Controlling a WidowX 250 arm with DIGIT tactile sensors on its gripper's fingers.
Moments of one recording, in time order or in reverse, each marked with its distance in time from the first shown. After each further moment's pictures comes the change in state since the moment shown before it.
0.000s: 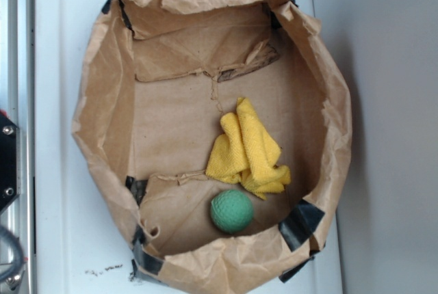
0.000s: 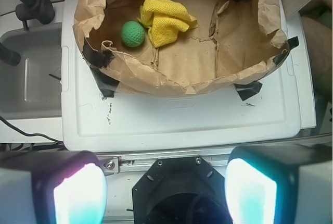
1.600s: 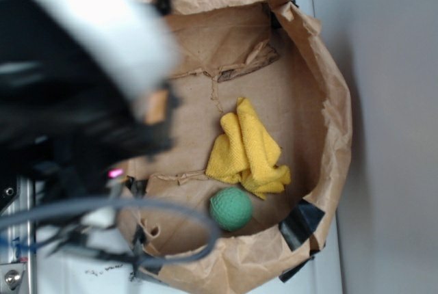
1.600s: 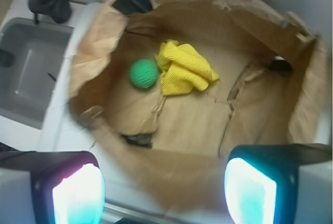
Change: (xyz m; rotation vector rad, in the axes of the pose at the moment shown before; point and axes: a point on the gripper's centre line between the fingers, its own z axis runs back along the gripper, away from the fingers) arm 0.101 0.020 -0.065 -0.038 0.062 -0.330
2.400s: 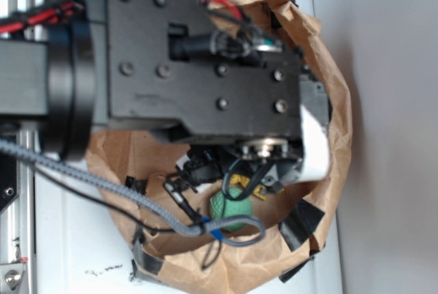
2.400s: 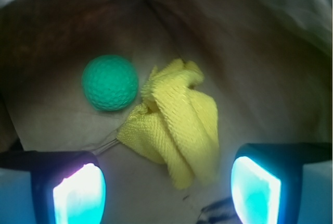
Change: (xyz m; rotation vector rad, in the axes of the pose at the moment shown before) arm 0.057 0.005 -0.090 0.074 -0.014 -0.754
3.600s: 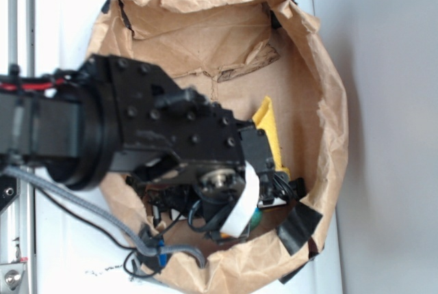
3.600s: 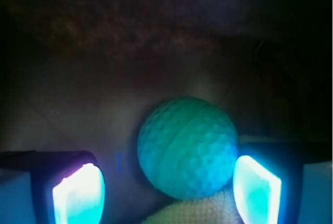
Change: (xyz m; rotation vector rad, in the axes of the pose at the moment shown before) arm 0.038 -0.038 -0.058 -0.017 -0.230 -0.475
